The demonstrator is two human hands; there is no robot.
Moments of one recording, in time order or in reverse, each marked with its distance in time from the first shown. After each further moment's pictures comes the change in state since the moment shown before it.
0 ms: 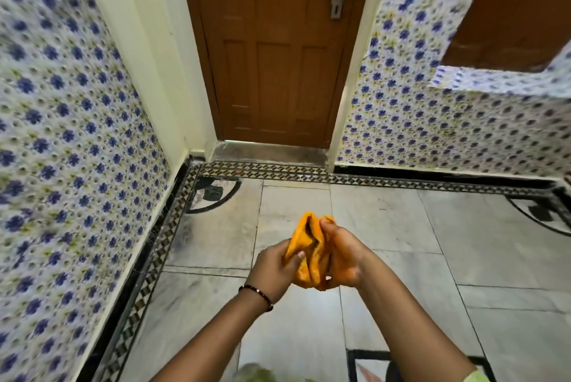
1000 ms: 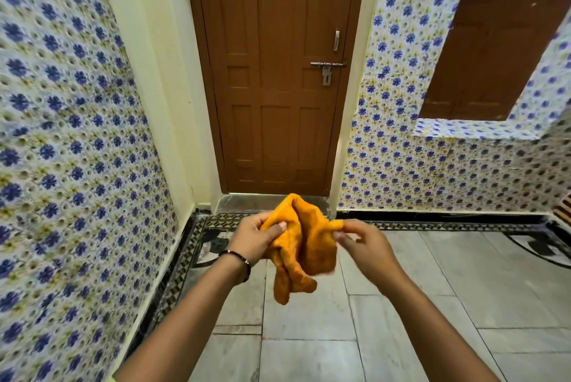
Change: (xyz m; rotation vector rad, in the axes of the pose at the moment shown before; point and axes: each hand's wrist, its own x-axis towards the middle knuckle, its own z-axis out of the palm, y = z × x) left_hand -0.009 0.072 -0.128 -0.190 0.071 0.027; right_hand -0.079 0.000 0.050 -0.568 0.460 -1.006
